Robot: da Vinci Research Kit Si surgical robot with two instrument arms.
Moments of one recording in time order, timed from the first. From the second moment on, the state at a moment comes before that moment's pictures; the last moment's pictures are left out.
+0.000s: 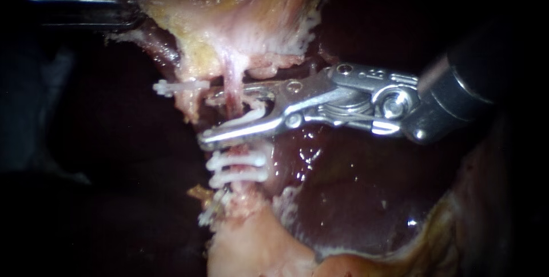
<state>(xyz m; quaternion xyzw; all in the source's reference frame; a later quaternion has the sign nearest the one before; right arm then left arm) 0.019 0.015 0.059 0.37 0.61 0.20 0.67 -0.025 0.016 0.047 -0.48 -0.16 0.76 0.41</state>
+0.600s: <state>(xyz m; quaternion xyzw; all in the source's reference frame) 0.019 0.014 0.054 0.41 0.63 0.18 0.64 -0.025 0.016 0.047 -0.48 -0.16 0.76 0.41</state>
